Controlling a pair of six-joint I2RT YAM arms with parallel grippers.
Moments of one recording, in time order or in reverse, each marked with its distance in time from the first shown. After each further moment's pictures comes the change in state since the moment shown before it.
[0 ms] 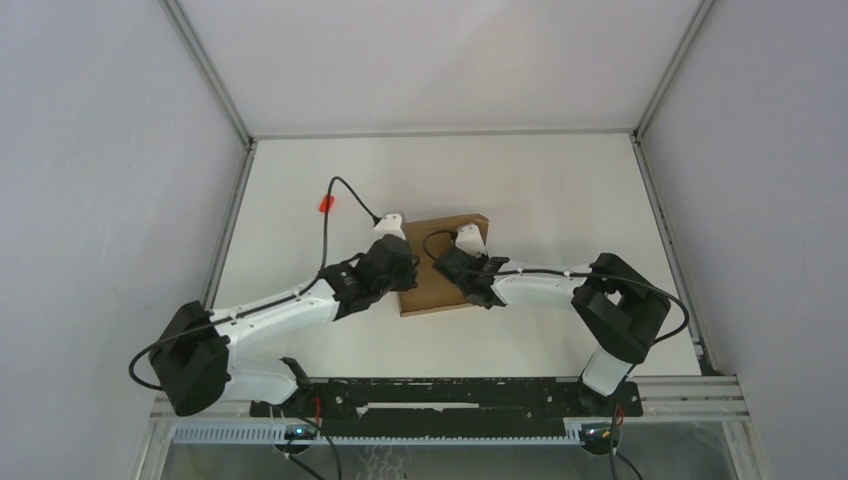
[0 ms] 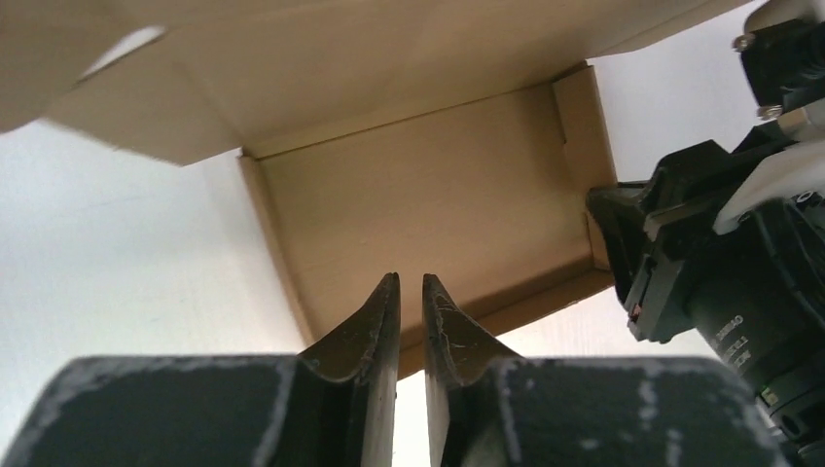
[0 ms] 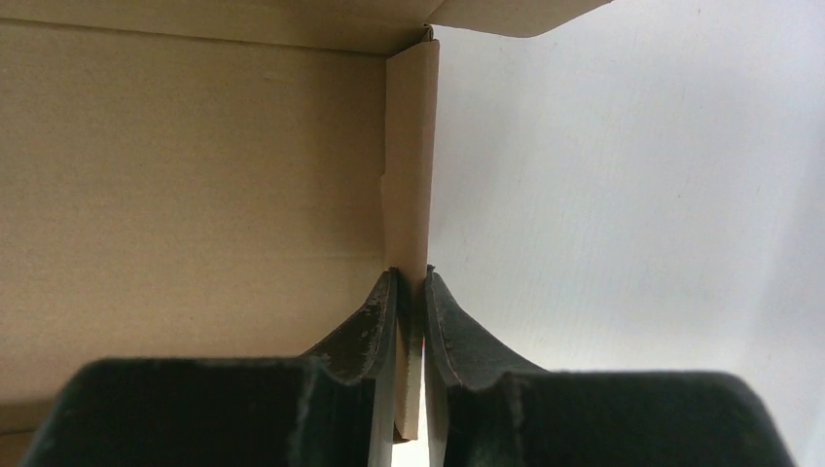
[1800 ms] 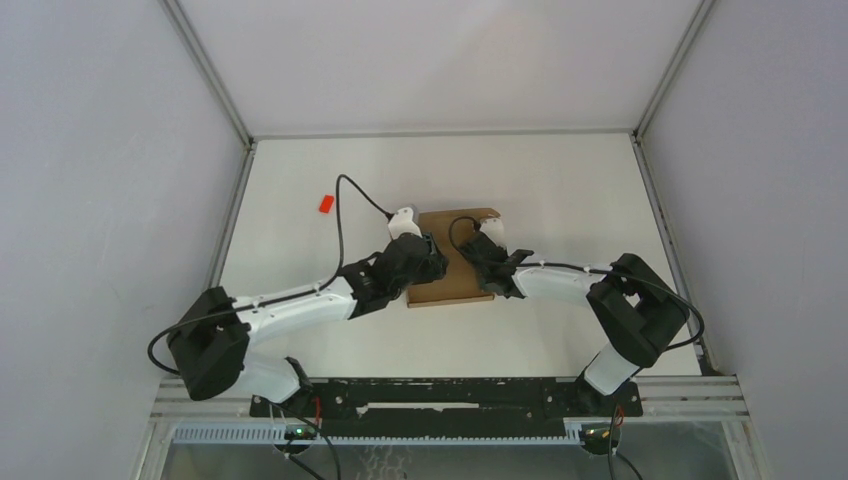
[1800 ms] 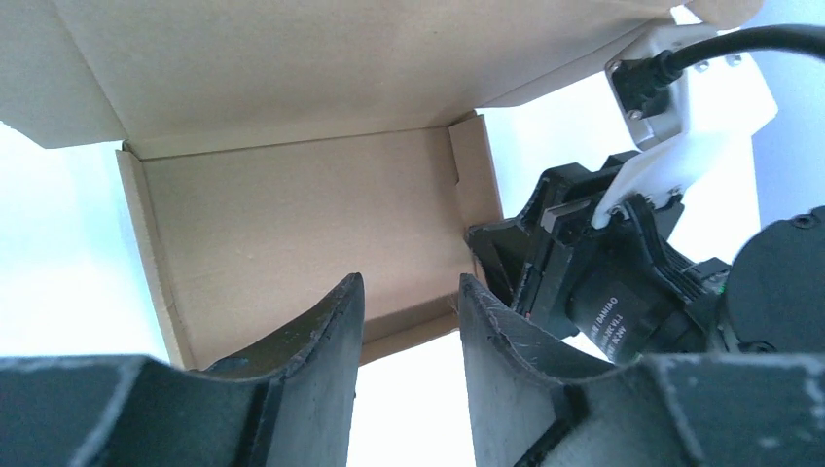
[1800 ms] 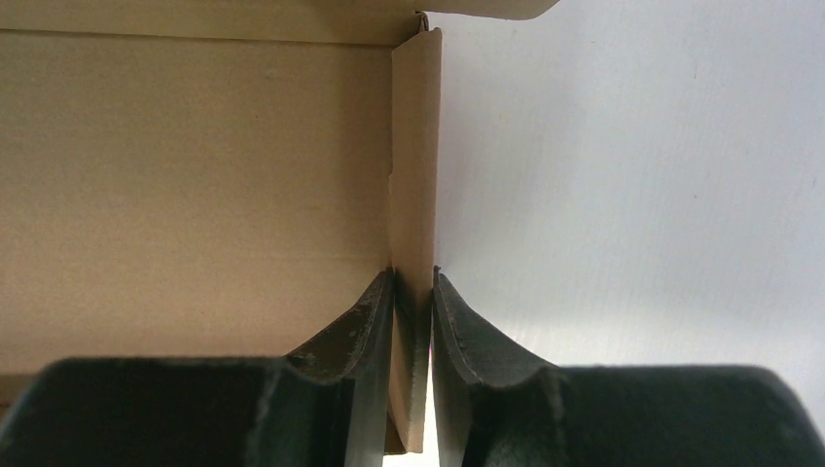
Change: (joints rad) left arm -0.074 0.152 0.078 0.204 -0.024 -0.158; right arm -0.147 -0.069 -0.085 0.090 -0.181 0.010
